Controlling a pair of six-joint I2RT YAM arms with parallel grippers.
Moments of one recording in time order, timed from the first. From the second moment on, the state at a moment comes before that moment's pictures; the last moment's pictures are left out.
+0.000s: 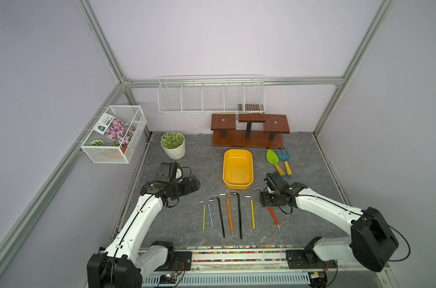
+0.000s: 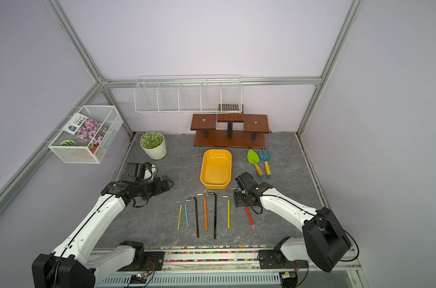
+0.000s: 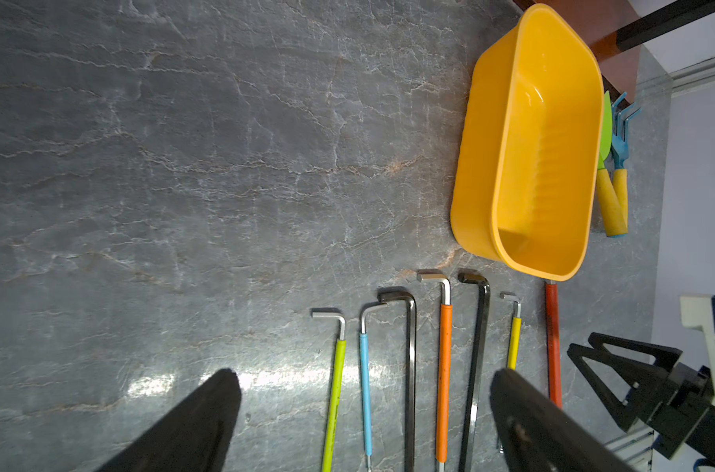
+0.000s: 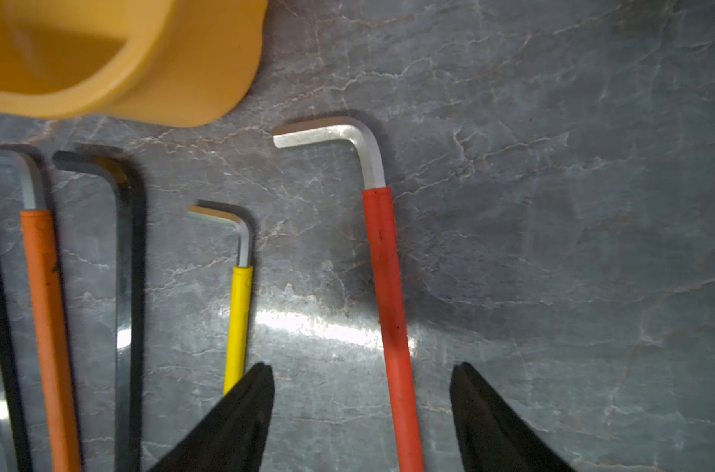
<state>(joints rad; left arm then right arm) -0.21 1.09 0.86 -0.75 0.29 -0.49 0.61 1.36 0.78 -0.63 0.06 0.48</state>
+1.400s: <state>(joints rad) -0.23 1.08 0.86 -0.75 0.28 -0.49 0.65 1.56 0.82 -0.64 0.15 0.57</state>
